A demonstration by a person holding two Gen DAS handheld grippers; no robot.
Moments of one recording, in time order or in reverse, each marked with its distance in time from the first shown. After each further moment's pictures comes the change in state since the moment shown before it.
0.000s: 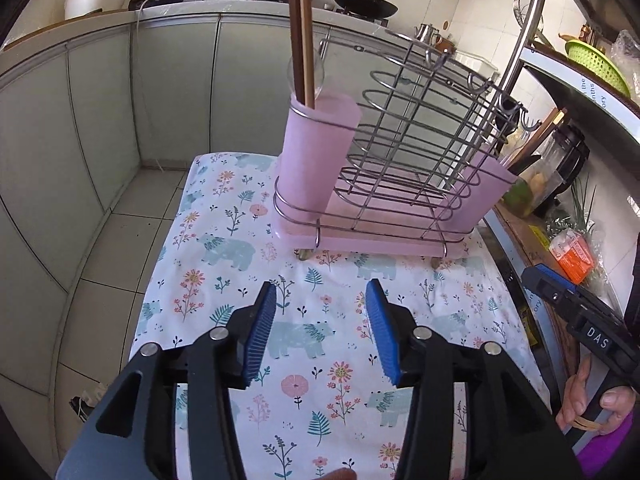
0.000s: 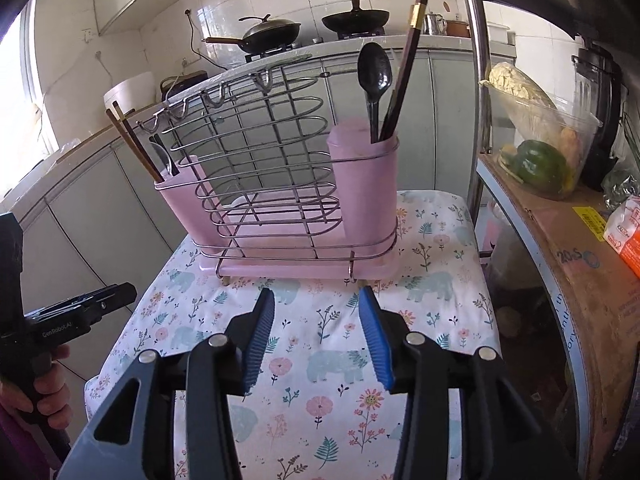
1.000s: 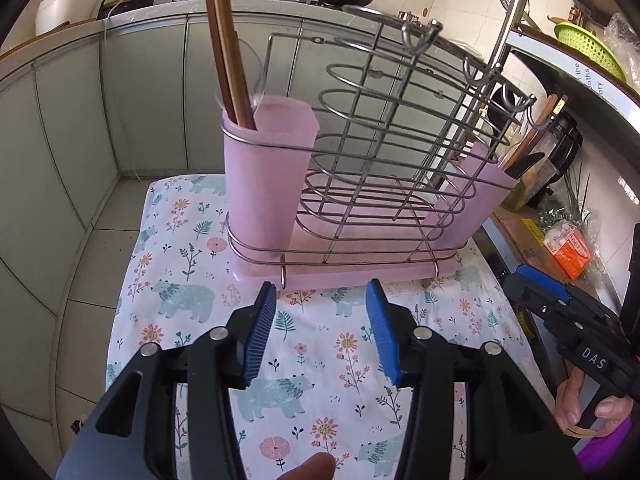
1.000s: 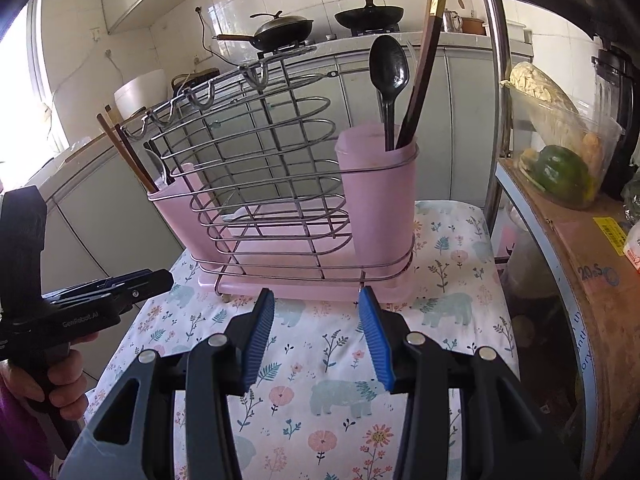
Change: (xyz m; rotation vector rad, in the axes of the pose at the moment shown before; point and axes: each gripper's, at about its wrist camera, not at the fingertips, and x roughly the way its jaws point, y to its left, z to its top) left arm 0.038 -0.022 0.034 0.062 0.027 -0.043; right arm 0.023 -0.009 0.015 0.000 0.003 0.041
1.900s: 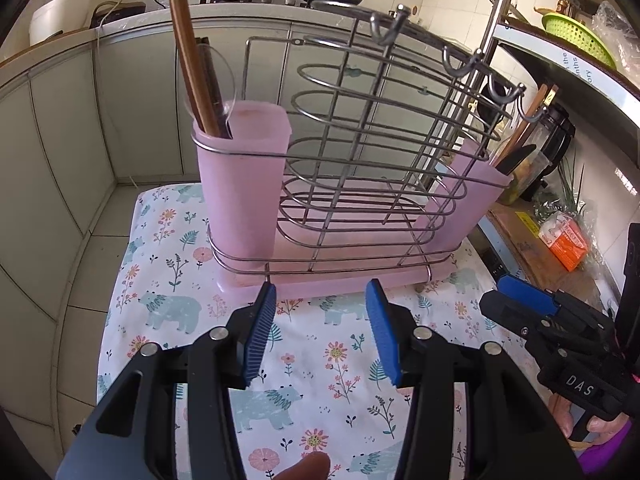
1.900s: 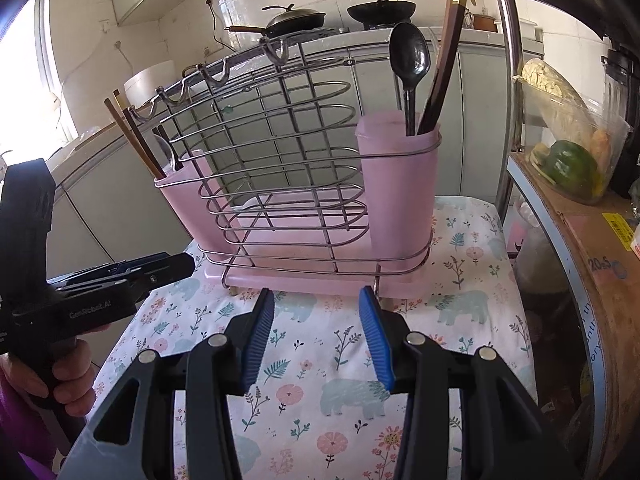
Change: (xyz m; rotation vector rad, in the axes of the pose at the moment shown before) left arm 0.002 -0.012 -0.003 0.033 -0.007 -0.005; right arm 0.004 0.012 -0.010 -0.018 0.030 0.038
